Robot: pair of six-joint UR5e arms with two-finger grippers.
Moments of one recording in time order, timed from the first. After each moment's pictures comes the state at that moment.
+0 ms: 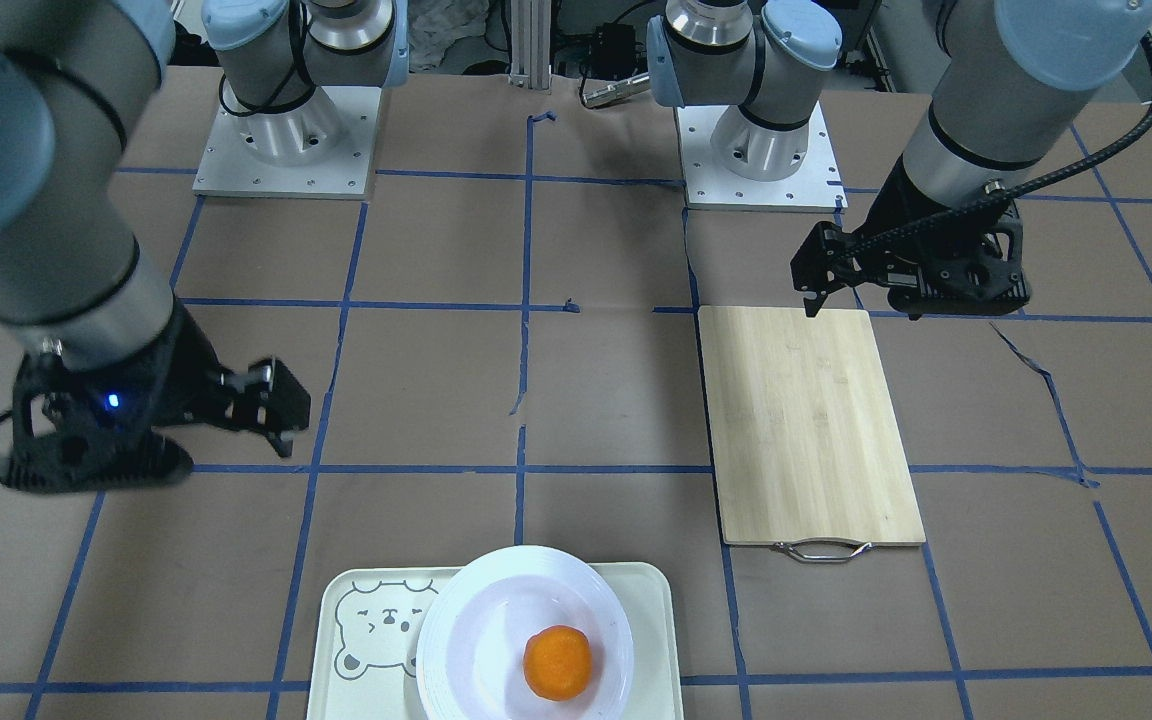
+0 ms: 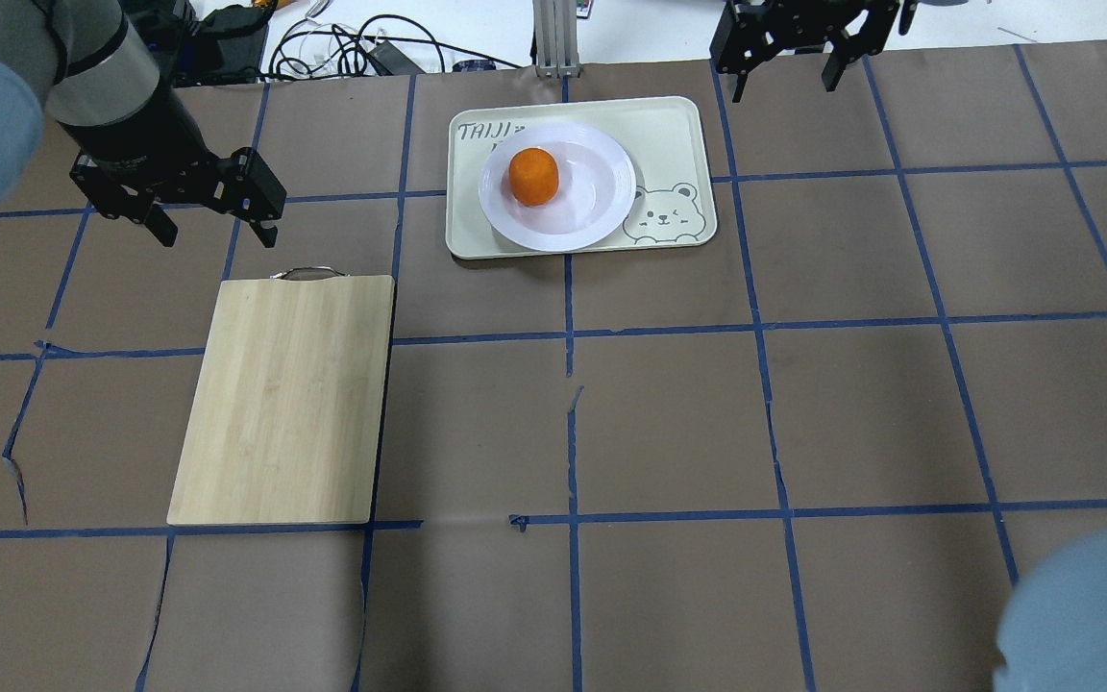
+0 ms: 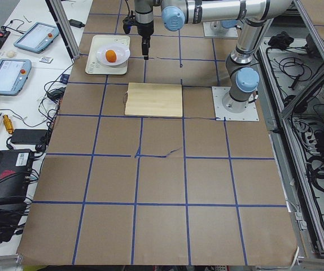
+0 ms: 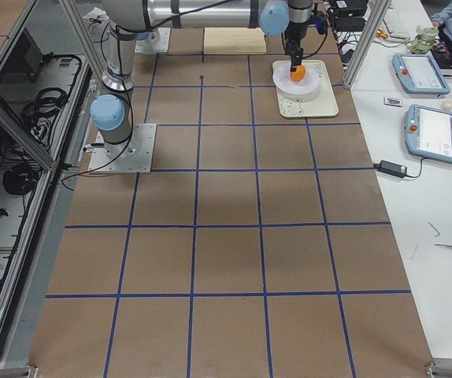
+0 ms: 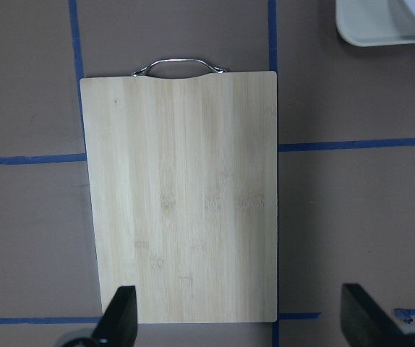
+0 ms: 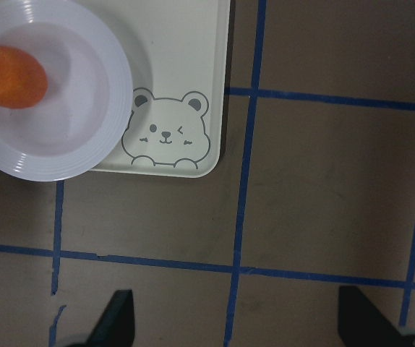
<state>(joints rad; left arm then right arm) -1.48 -1.63 -1.58 -1.53 1.62 0.13 1.60 -1.27 1.22 -1.59 -1.56 -0.08</state>
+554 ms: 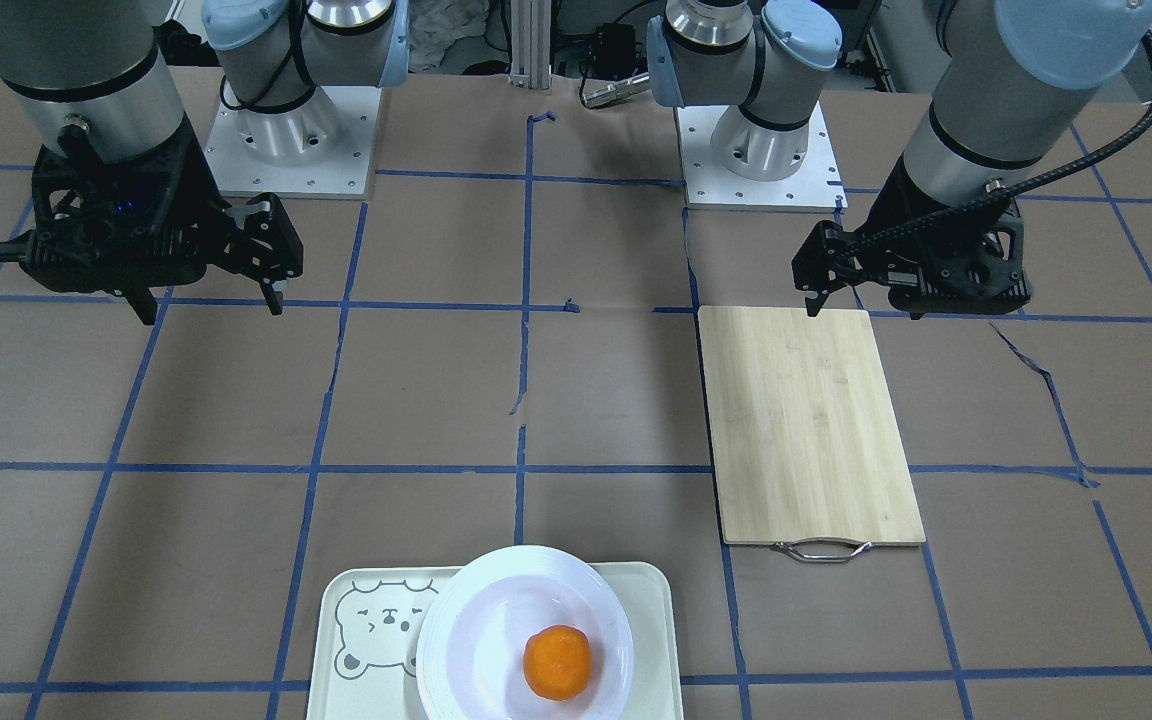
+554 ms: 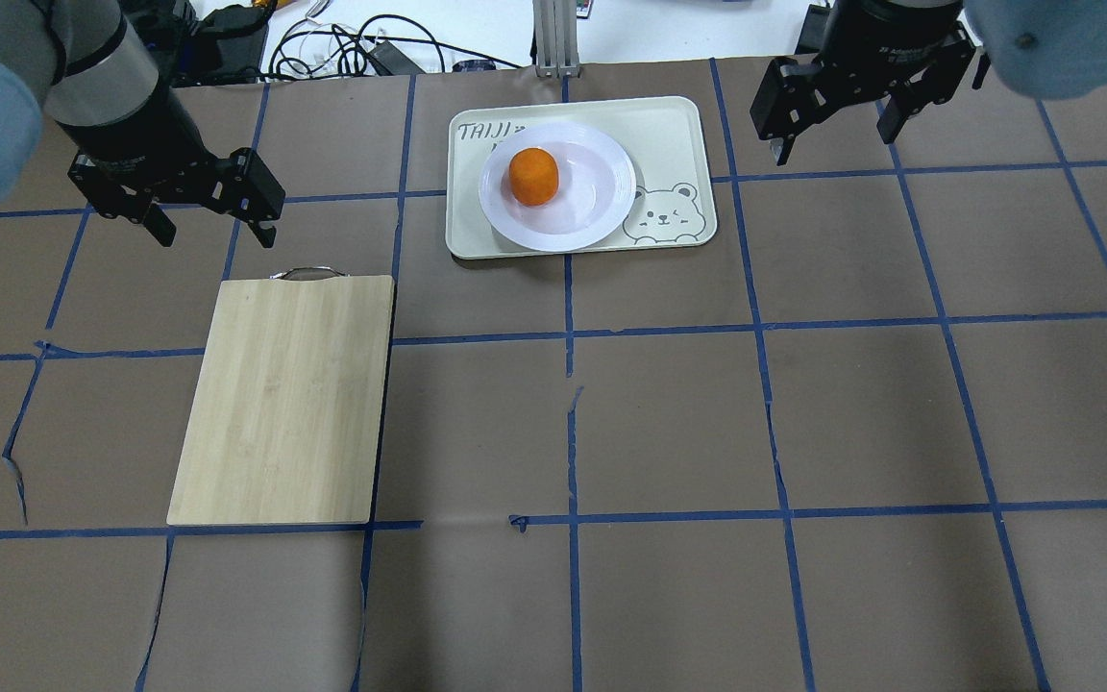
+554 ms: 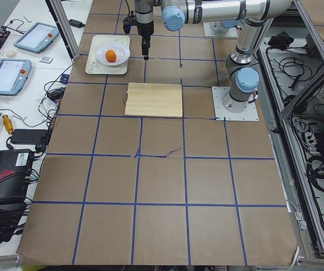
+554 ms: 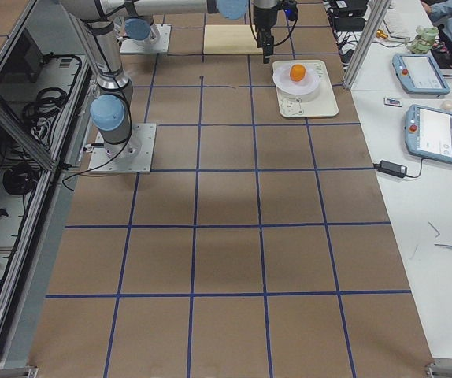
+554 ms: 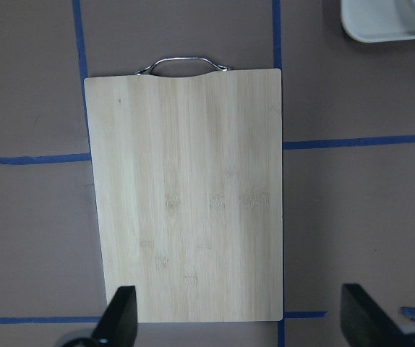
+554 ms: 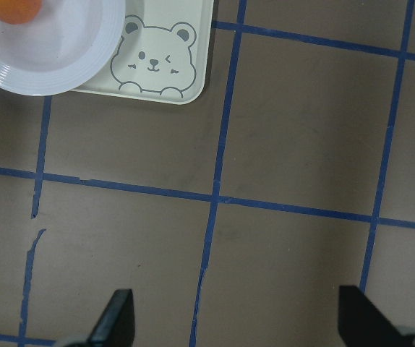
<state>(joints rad) -1.48 -1.62 -1.58 -1.53 1.62 0.14 1.60 -1.48 1.48 -1.67 -1.61 -0.12</state>
